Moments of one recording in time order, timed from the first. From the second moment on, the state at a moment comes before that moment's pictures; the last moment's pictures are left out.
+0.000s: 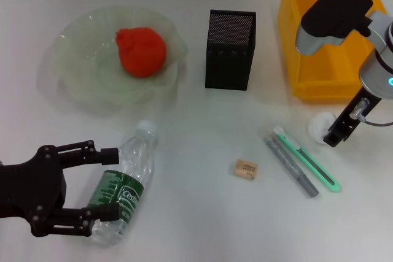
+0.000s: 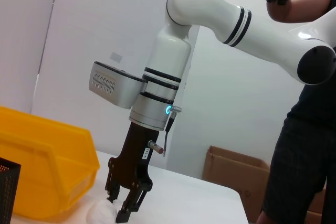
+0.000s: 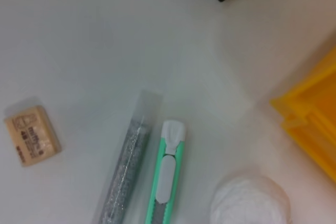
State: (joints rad) left arm -0.29 -1.95 0.92 0.62 1.74 1.97 -1.19; right arm 0.75 2.09 -1.45 -1.15 -2.84 -1.61 2.60
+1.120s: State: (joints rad) left arm -0.29 -1.94 0.91 0.62 1.76 1.97 -1.19; right arm 0.73 2.09 -1.28 -1.62 -2.83 -1.92 2.56
